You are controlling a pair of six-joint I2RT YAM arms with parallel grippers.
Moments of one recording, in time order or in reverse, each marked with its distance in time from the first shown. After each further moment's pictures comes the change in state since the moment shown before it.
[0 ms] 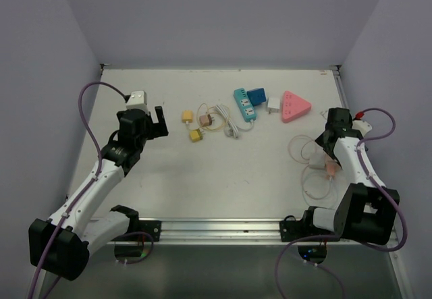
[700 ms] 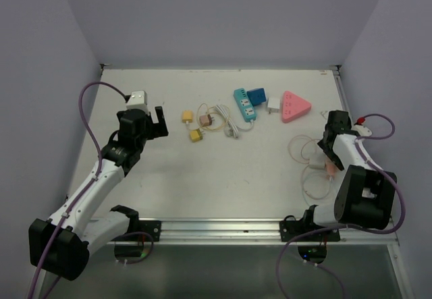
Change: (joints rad) left arm 0.000 0.000 -0.001 0.000 0.000 0.006; right arm -0.047 0.118 -0.042 0.108 0.024 0.060
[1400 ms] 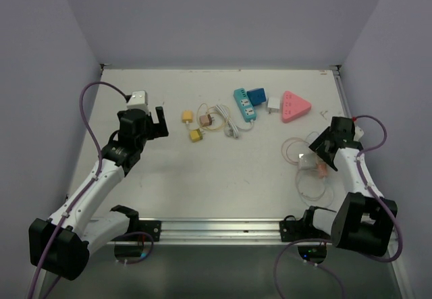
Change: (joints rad) left arm 0.000 0.002 0.000 0.000 0.007 0.008; right arm -0.003 -0.185 -0.084 0.030 -0.303 -0.177
